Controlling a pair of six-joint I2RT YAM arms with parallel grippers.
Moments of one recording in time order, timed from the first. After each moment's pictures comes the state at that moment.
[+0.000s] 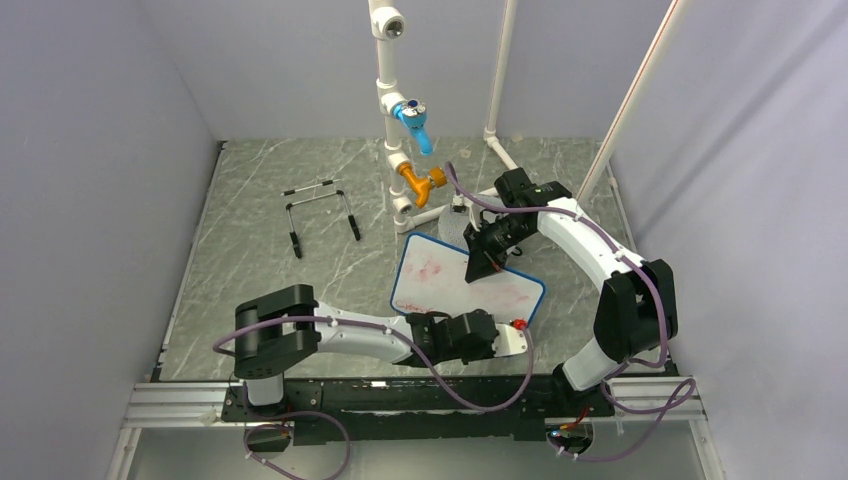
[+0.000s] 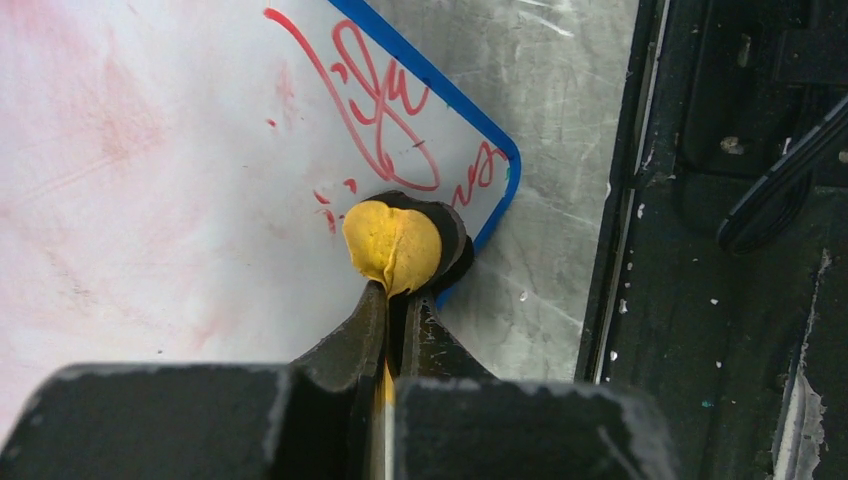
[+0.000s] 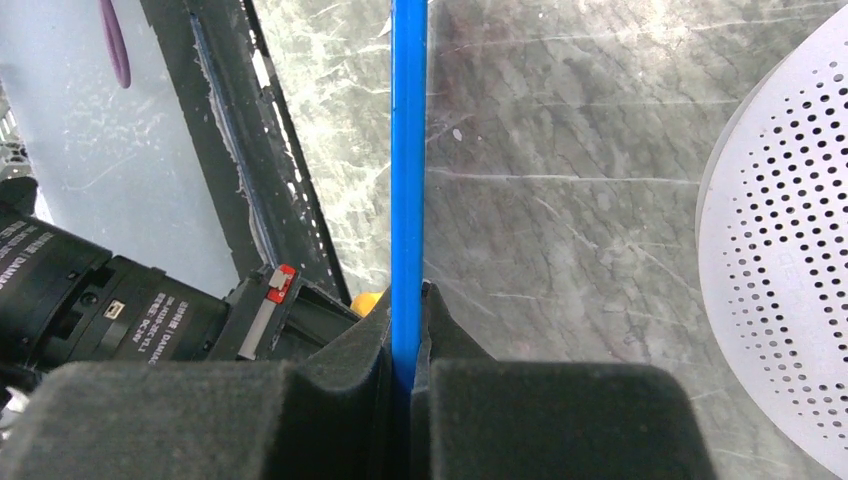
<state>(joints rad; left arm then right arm) -1.39 1.79 1.04 0.11 -0.17 0.22 0.38 1.58 1.26 -1.05 -0.81 -0.56</state>
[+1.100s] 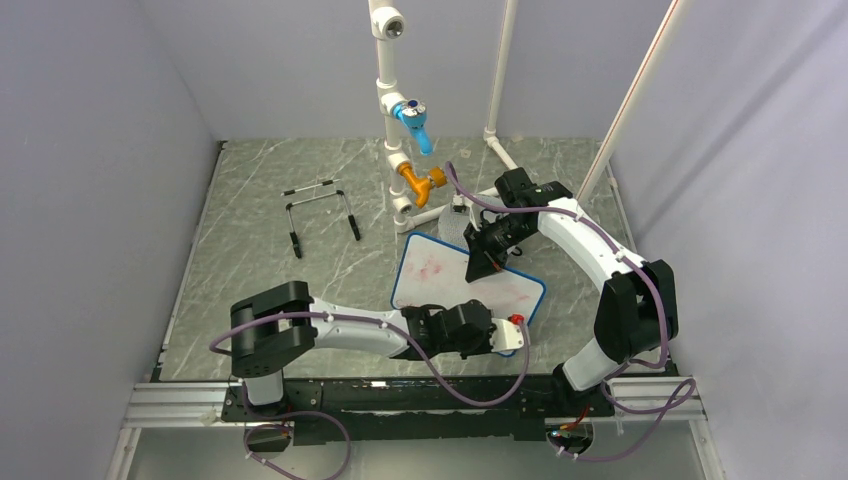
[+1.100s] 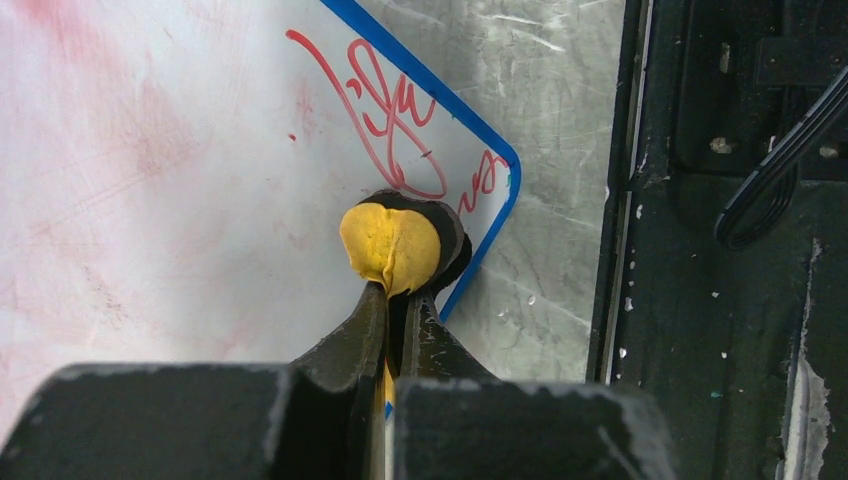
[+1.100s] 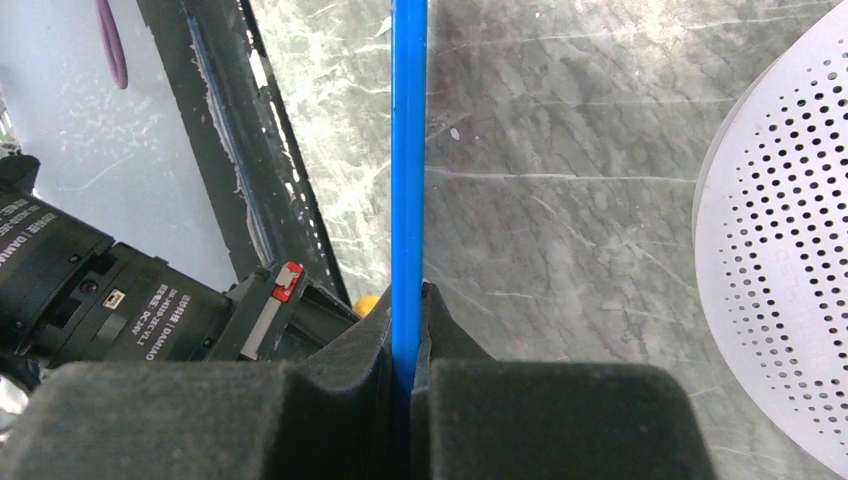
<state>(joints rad) -1.34 1.78 1.03 0.14 -0.08 0.25 0.37 1.57 1.26 -1.04 -0.80 -0.56</state>
